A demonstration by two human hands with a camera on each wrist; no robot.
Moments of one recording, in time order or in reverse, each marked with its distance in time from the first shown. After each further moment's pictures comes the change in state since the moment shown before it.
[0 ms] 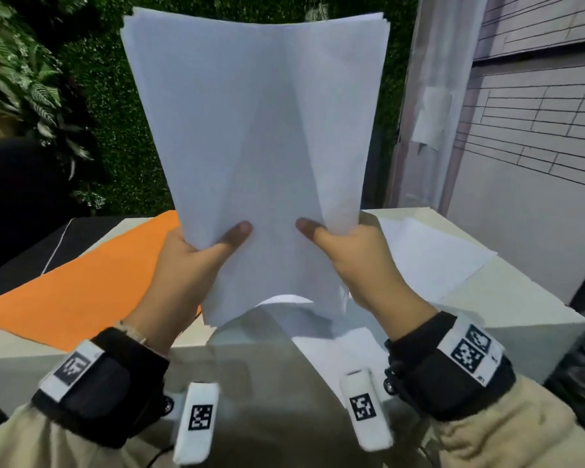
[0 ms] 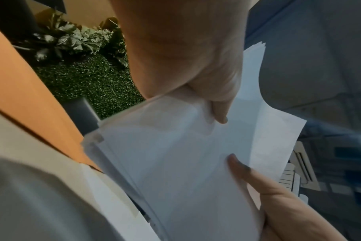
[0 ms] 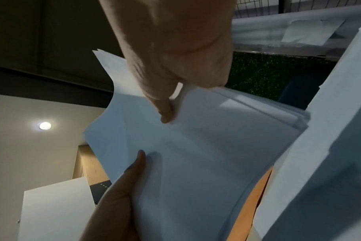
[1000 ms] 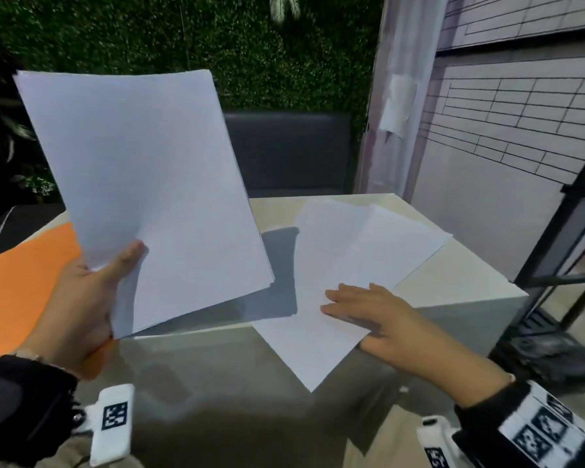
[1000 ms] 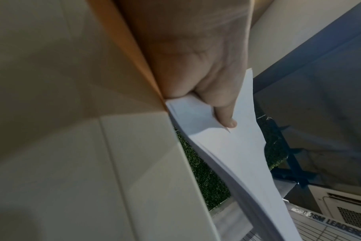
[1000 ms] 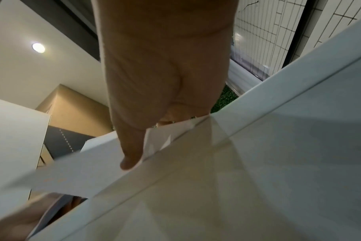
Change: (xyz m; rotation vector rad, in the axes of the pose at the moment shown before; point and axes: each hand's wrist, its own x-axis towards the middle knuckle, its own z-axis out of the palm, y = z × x) left_hand -0.003 -0.061 -0.081 -0.038 0.132 -0.136; right_hand -0.068 0.074 -0.125 -0.980 -0.606 -0.142
